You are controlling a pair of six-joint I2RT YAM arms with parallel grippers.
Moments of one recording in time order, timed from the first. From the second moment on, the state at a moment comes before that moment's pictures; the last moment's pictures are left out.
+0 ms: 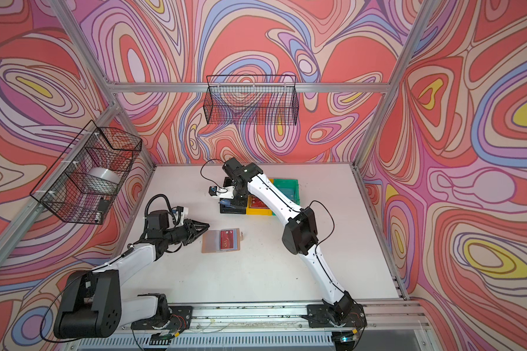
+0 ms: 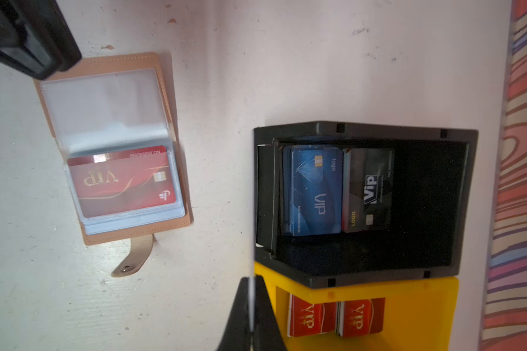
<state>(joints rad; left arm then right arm) 0.02 1.28 0.48 0.09 0.83 -0.81 0.71 2.41 2.51 -1.28 -0.10 -0.86</state>
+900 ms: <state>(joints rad) 0.02 1.34 0.48 0.10 0.83 -0.80 0.73 2.47 2.43 -1.18 0.11 -1.00</state>
